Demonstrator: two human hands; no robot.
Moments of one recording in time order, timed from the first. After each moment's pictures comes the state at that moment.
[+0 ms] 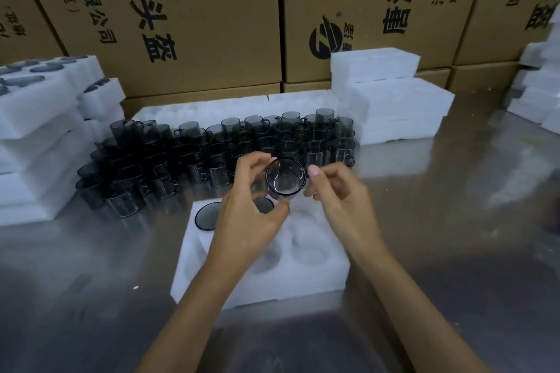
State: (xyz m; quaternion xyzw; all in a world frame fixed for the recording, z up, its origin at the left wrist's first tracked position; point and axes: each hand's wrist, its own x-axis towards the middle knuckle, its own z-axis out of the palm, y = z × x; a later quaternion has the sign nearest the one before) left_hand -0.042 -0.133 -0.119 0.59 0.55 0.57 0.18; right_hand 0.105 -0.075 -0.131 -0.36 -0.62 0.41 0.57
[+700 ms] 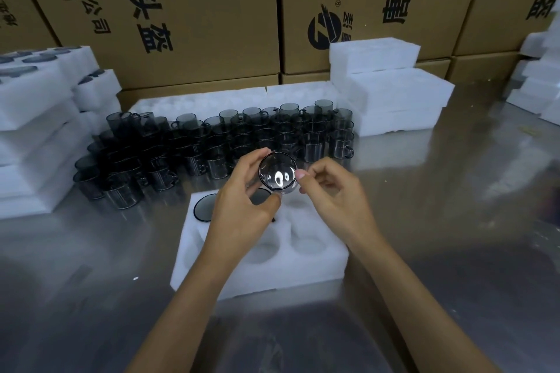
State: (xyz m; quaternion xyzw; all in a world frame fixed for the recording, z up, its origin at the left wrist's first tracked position) left_hand -0.049 -0.130 -0.129 0.57 0.53 0.58 0.25; right_hand 0.105 -0.072 -0.137 -0.34 -0.67 0.39 0.54
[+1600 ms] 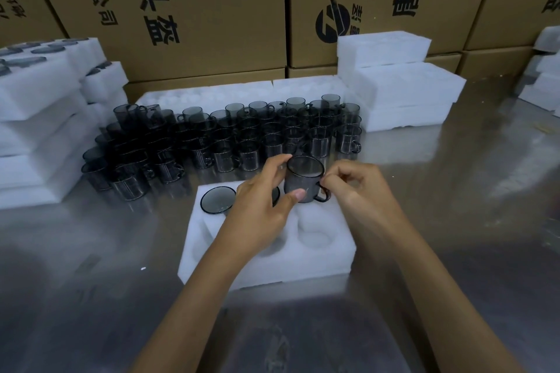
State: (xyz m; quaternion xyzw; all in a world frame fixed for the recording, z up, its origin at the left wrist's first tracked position) left_hand -0.048 -0.128 -0.135 0.64 0.62 0.40 0.18; right_hand 0.128 -0.073 -0.122 -0.38 -0.71 0.39 0.45
